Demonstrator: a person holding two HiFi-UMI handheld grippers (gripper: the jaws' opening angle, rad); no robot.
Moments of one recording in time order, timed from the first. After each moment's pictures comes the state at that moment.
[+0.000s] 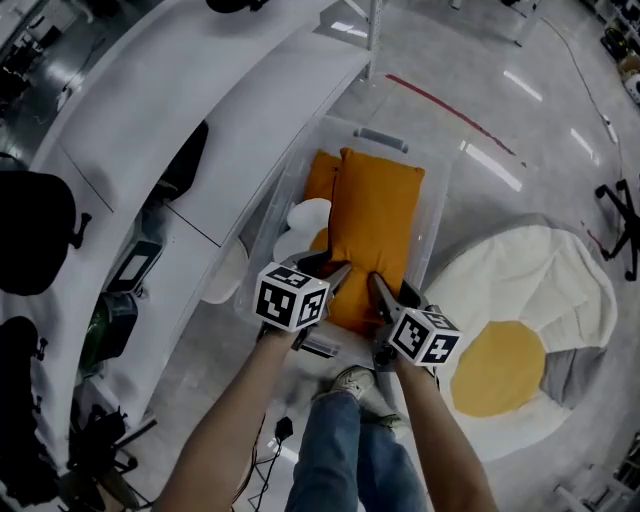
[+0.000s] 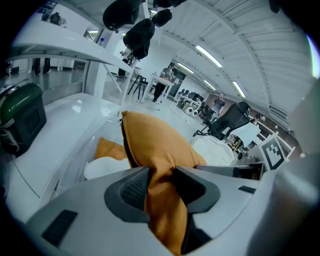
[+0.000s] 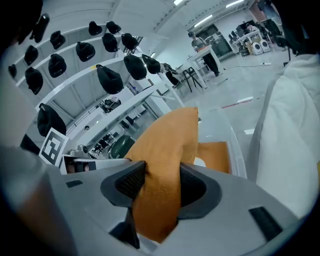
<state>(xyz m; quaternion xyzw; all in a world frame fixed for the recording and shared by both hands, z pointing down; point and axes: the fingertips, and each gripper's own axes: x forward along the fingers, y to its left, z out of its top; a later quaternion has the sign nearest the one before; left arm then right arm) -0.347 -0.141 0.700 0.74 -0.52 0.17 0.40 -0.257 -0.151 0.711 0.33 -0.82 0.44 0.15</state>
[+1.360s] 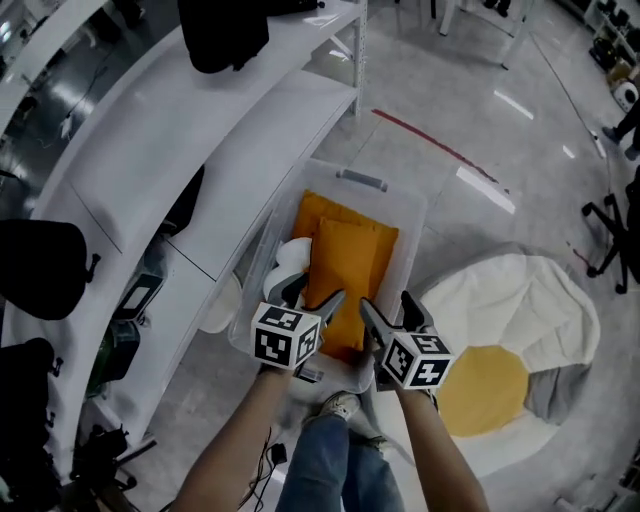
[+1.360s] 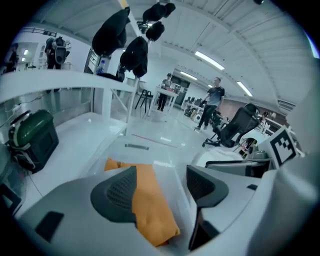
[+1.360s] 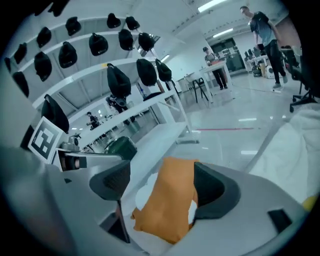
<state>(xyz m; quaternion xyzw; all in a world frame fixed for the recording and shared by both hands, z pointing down) -0.340 -0.173 0.624 0.71 -0.59 0.16 0.35 -0.229 -0.199 0.634 0.34 -0.86 0.34 0.19</state>
